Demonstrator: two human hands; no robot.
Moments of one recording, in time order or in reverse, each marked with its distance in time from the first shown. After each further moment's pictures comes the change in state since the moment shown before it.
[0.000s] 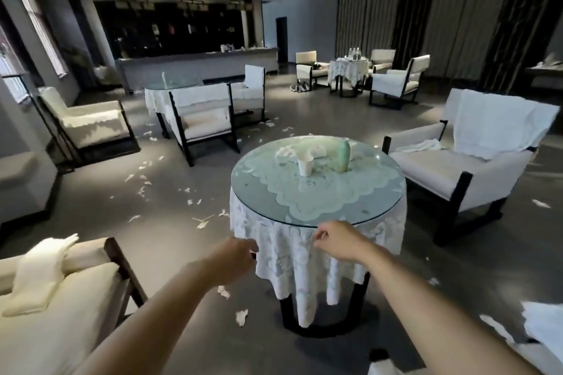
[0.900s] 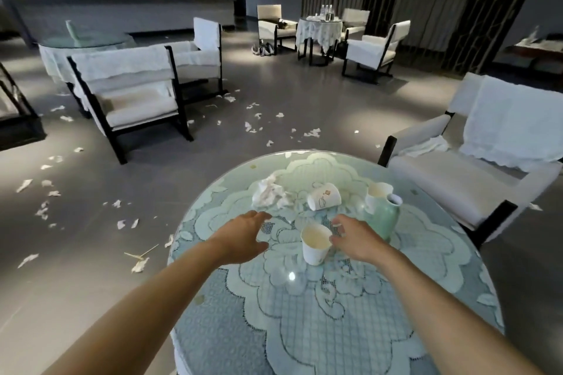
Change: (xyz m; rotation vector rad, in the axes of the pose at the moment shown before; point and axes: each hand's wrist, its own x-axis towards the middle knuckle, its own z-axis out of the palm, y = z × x) left_hand 0.591 -0.111 -0.104 -0.099 0.020 0.304; right_hand 0.534 0.065 -0.094 0.056 0.032 0.269
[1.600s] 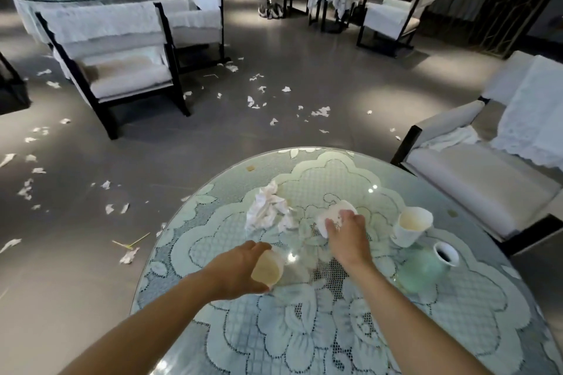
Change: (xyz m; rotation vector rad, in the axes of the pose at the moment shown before) left_hand 0.112 -0.065 0.045 -0.096 -0.225 -0.043; right_hand 0.162 -0.005 0.031 0.225 0.302 0.151
